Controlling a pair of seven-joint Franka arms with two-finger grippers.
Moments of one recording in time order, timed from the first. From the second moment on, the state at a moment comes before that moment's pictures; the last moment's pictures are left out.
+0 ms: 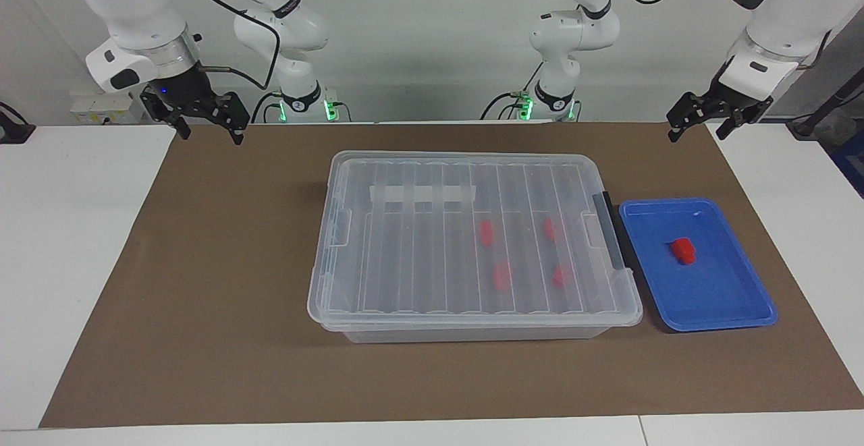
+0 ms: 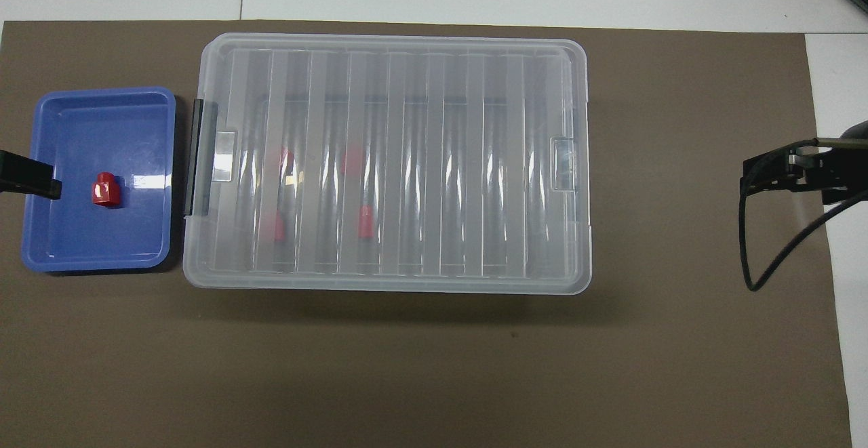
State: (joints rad) left arm 0.01 -0.01 0.03 -1.56 0.01 1.51 0.06; right arm -0.07 -0.01 0.10 -1.55 -0.03 1.50 0.16
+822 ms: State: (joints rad) left arm 0.01 -0.01 0.03 -1.56 0.01 1.51 0.06; right arm -0.03 -0.01 0.10 -1.65 -0.03 1.66 0.17
